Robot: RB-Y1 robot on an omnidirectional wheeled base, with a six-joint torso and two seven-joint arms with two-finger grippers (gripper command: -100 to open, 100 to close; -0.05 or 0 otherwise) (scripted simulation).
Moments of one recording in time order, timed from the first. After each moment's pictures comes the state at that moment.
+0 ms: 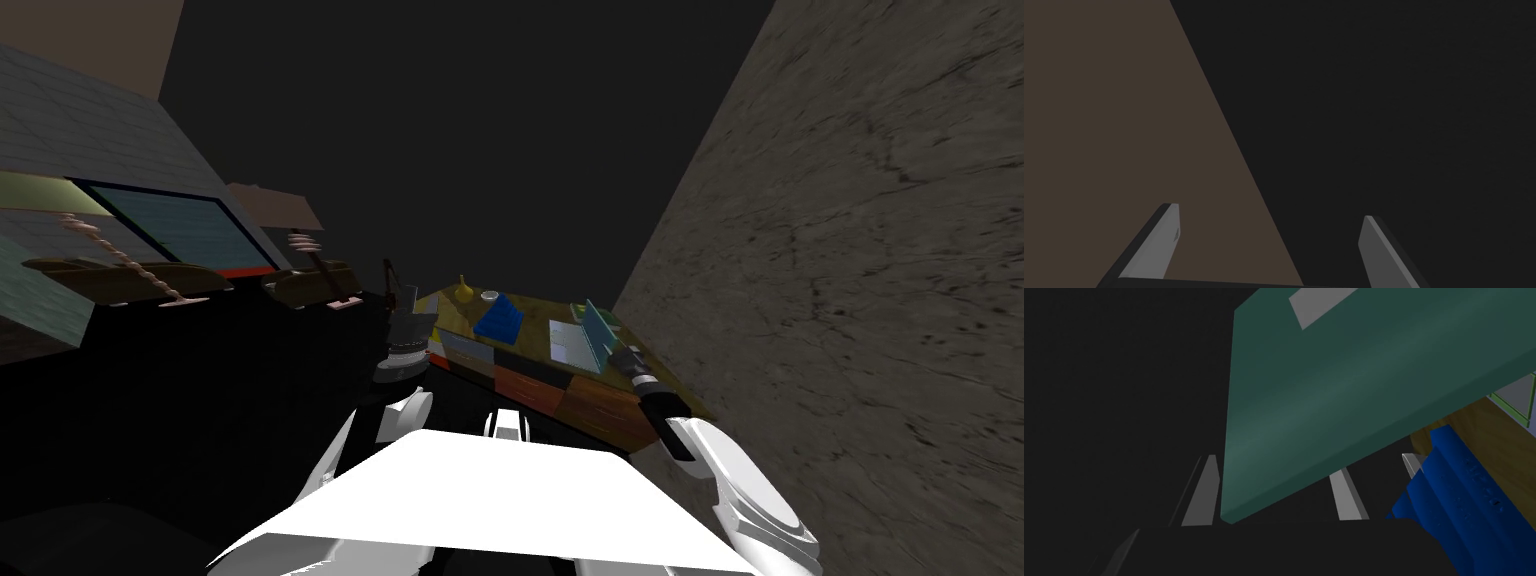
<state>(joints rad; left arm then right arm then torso) 0.48 0.02 -0.02 -2.39 -0.03 -0.51 -0.05 0.32 -0.39 -0.38 -1.78 1.13 -0.32 1.03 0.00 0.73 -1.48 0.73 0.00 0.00</state>
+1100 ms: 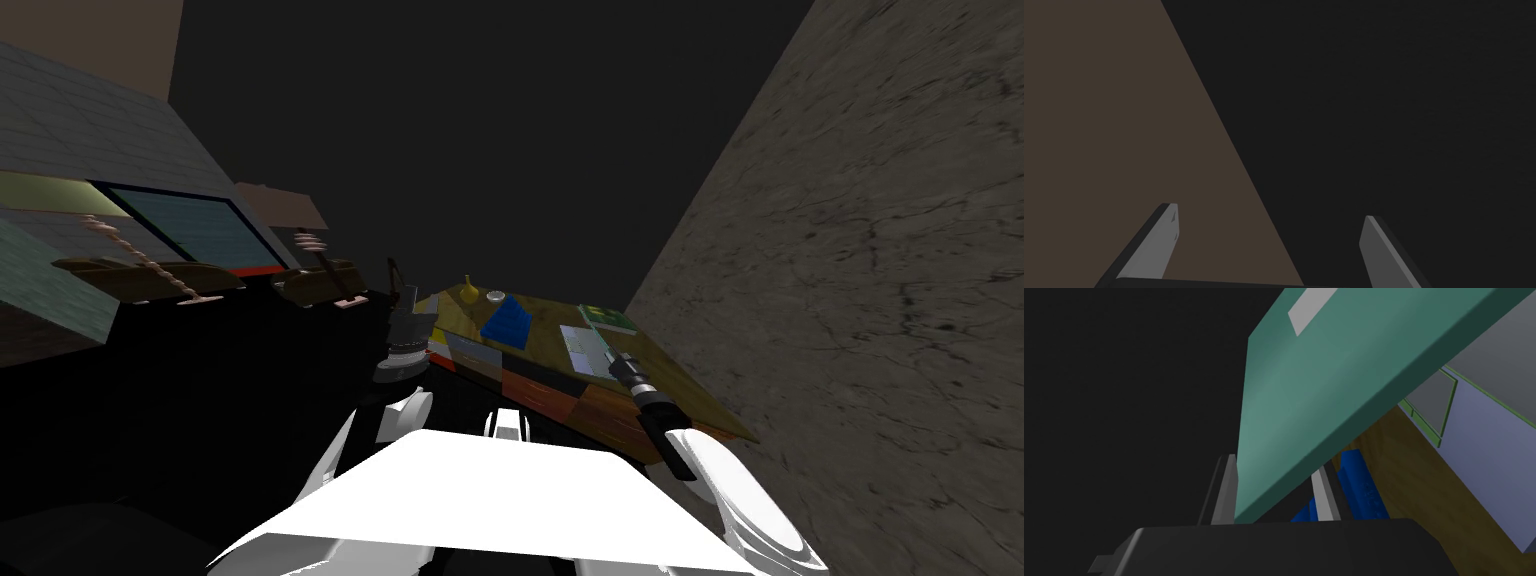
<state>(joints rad) 0.48 0.02 -0.02 -2.39 -0.03 -0.51 -0.05 0.40 -0.36 -0.35 -1.84 1.33 -0.29 1.23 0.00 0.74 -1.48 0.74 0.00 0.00</state>
